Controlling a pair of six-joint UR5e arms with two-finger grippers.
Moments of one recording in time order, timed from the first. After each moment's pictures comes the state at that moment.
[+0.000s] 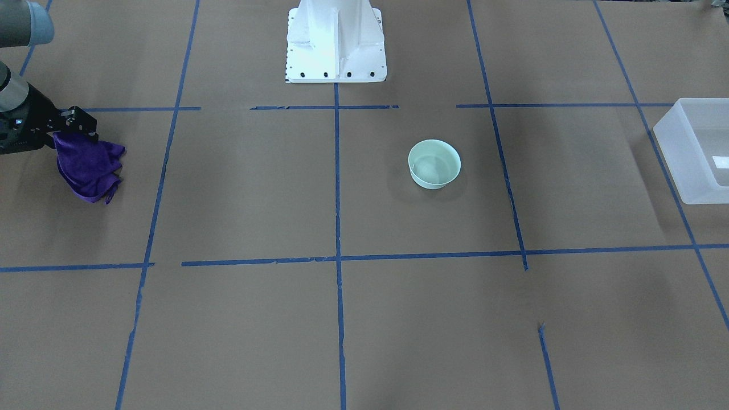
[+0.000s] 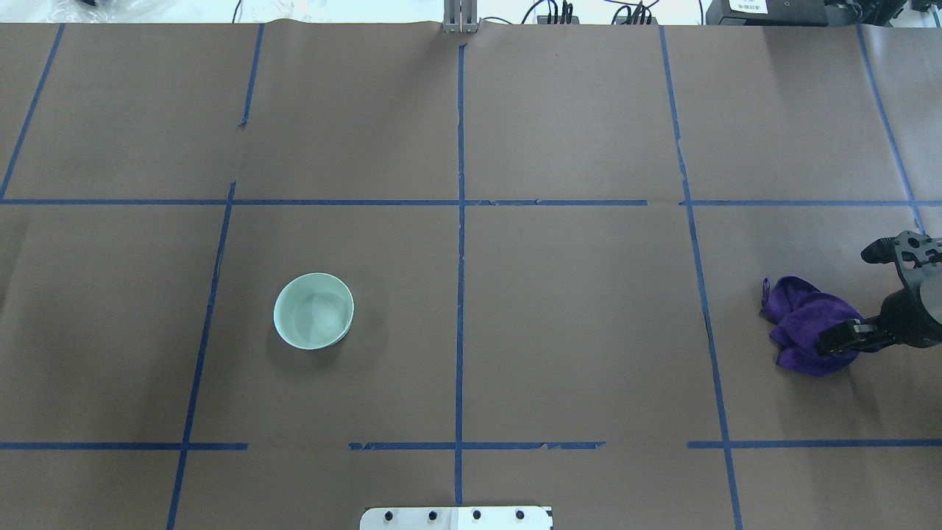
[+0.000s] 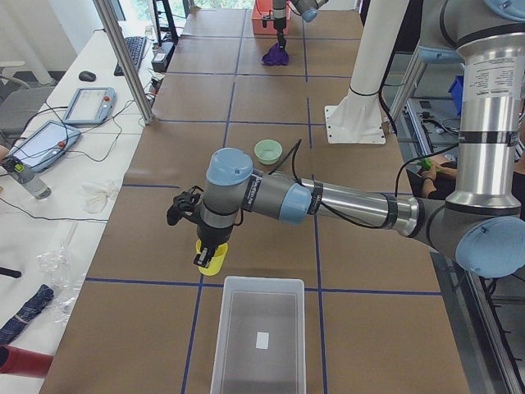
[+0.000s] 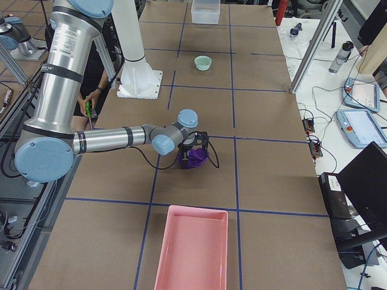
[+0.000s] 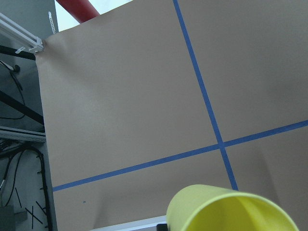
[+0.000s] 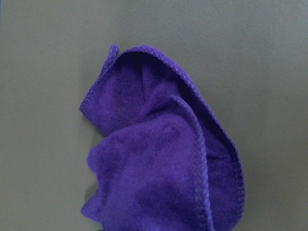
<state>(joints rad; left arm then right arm) -1.65 -1.57 -1.69 -1.70 -2.14 0.17 0.84 -1.85 1.87 -1.03 2.22 0.78</state>
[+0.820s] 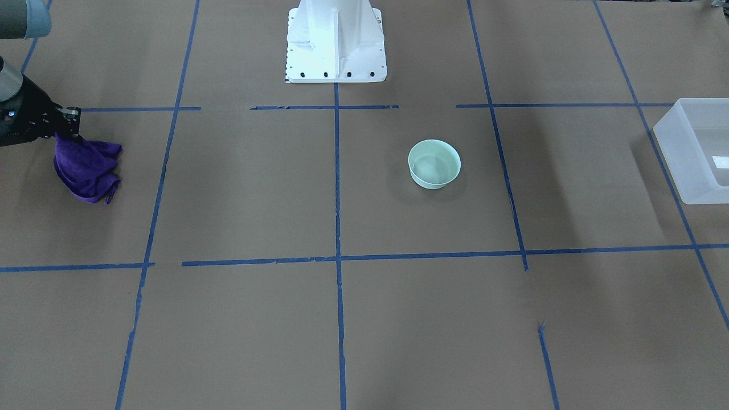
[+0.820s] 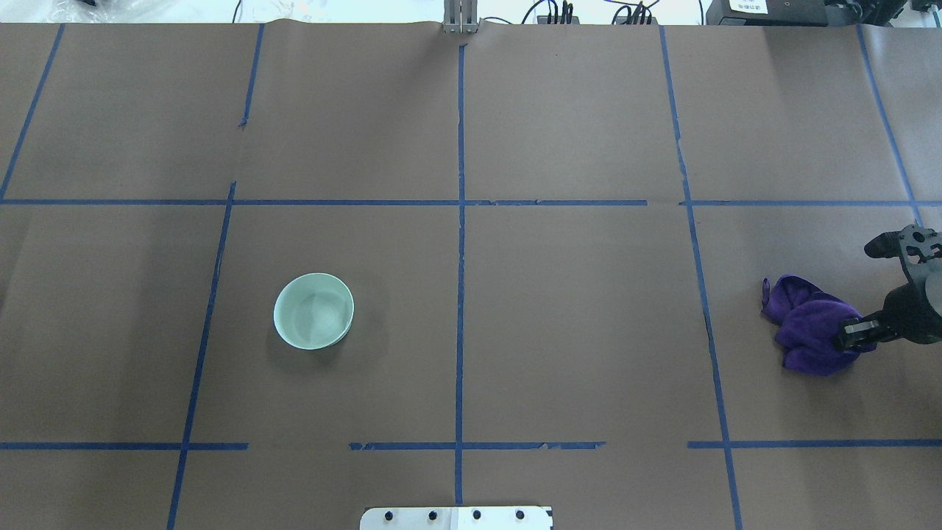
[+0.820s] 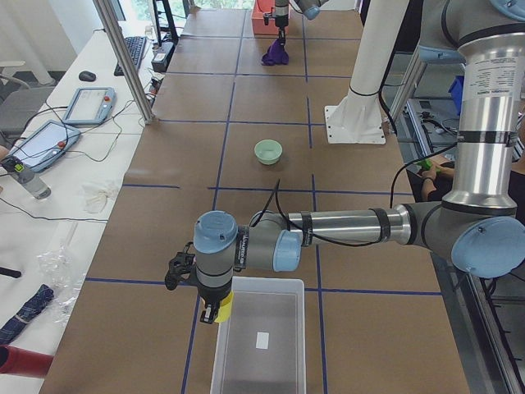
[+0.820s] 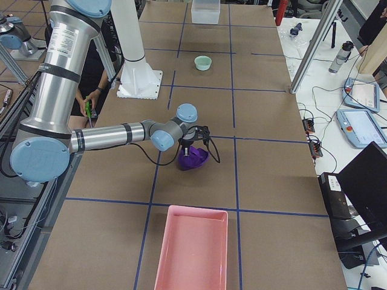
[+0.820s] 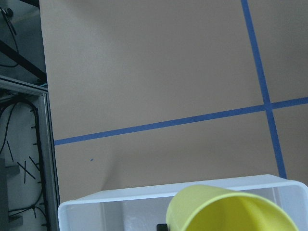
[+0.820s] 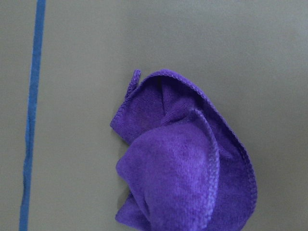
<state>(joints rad) -1.65 -1.56 -1.50 -1.74 -2.15 0.16 0.90 -1.86 1.94 -1.04 2.22 0.78</state>
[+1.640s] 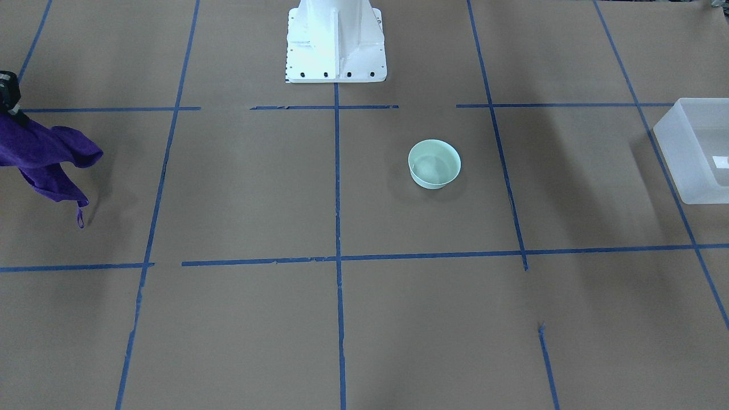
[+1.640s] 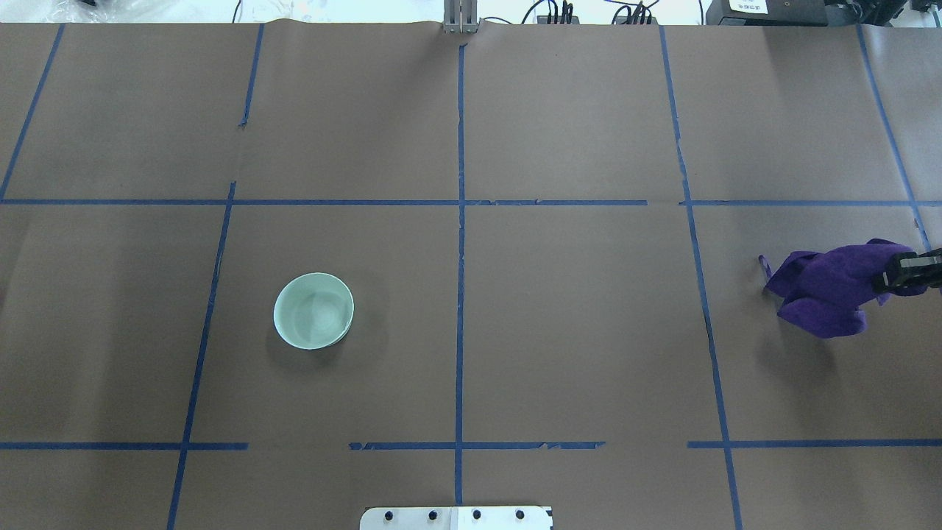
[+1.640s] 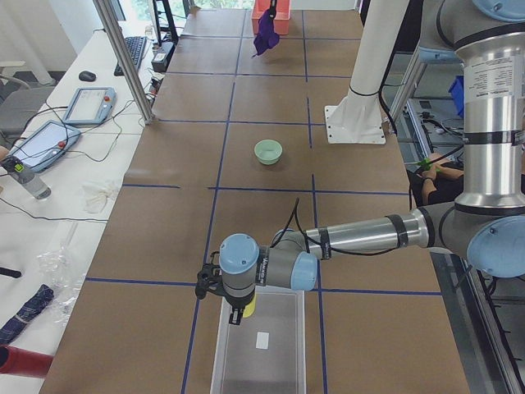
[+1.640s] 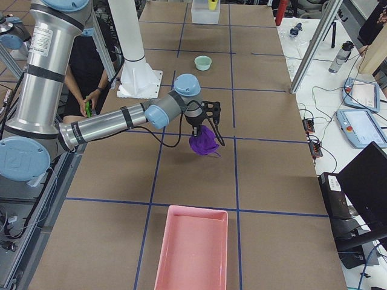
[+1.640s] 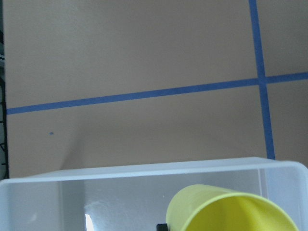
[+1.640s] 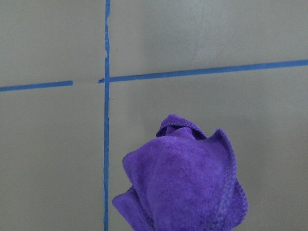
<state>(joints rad) -1.53 -1.43 -1.48 -1.91 -2.28 0.05 1.21 -1.83 2.16 -1.23 2.33 0.77</state>
